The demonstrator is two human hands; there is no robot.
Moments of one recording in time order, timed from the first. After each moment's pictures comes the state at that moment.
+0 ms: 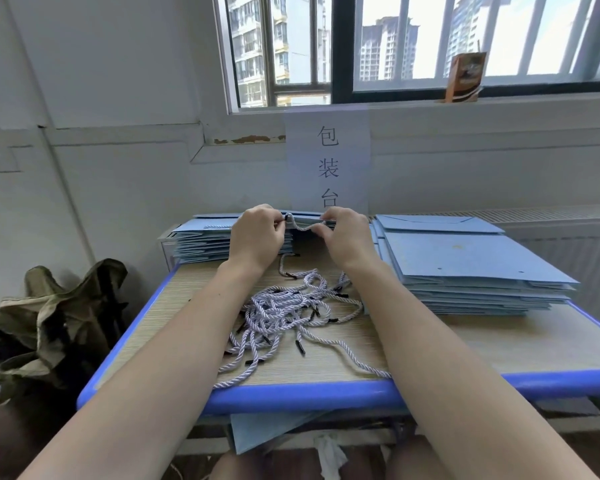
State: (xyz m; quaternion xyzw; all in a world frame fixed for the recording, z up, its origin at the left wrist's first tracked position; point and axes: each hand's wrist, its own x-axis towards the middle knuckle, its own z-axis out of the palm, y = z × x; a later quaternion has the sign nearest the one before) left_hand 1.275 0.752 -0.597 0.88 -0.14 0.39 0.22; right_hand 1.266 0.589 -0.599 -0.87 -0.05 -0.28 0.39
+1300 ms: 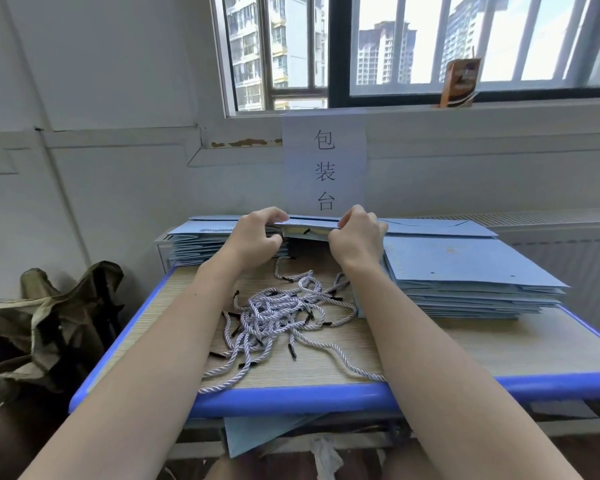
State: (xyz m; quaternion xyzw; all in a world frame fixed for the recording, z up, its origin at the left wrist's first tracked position) left_hand 1.269 0.764 -0.586 0.91 -0.18 0.19 0.33; right_hand 1.265 0.578 -0.596 -0.88 0.08 -0.29 0.36
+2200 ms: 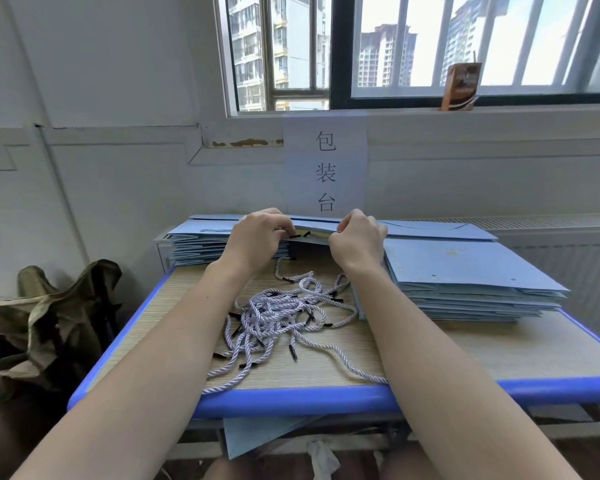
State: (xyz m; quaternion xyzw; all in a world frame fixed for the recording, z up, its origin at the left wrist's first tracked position) left_hand 1.277 0.760 -0.594 0.89 -0.23 0.31 0.23; right_hand 1.263 0.580 -0.597 -0.89 0.08 -0.28 0.35
